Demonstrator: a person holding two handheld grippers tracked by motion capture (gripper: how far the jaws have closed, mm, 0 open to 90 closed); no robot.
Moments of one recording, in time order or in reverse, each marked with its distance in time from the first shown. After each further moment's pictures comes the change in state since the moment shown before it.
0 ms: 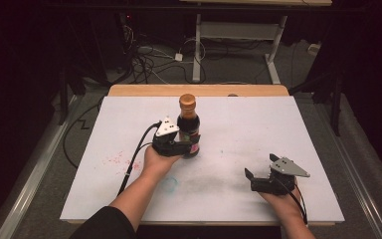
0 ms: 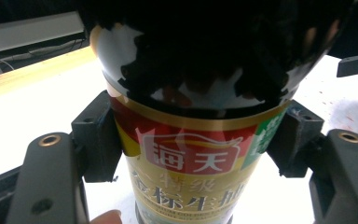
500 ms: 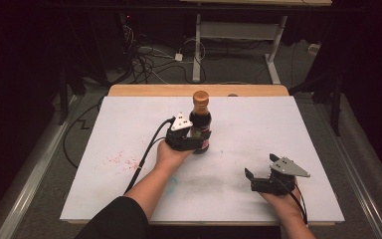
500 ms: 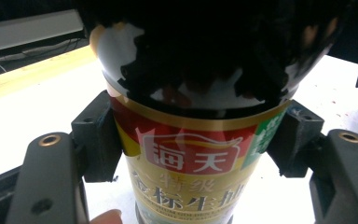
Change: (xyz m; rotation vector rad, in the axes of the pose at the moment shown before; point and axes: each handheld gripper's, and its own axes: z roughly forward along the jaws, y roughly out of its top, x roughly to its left) left arm -0.004 -0.010 0.037 0.016 -0.007 0.002; right arm -0.001 0.000 0.000 -0.004 0.004 -0.001
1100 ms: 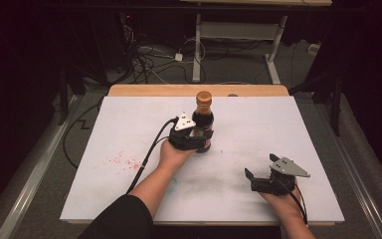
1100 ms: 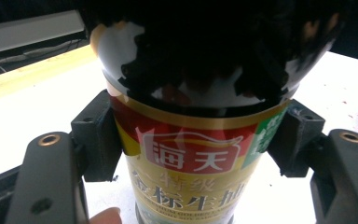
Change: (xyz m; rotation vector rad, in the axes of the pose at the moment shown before) left arm 0.004 -0.005 0.008 -0.001 -0.001 0.006; right arm 0.000 0.000 0.000 0.001 0.000 0.005
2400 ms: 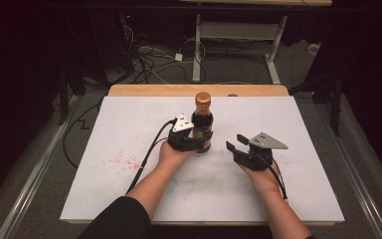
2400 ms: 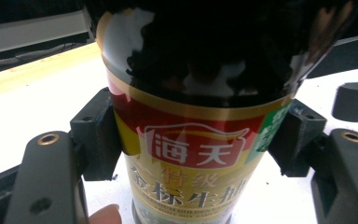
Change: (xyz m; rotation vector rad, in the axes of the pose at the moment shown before) left arm 0.003 -0.004 -0.003 -0.016 -0.025 -0.019; right arm 0.022 0.064 0.053 -0.063 0.134 0.026
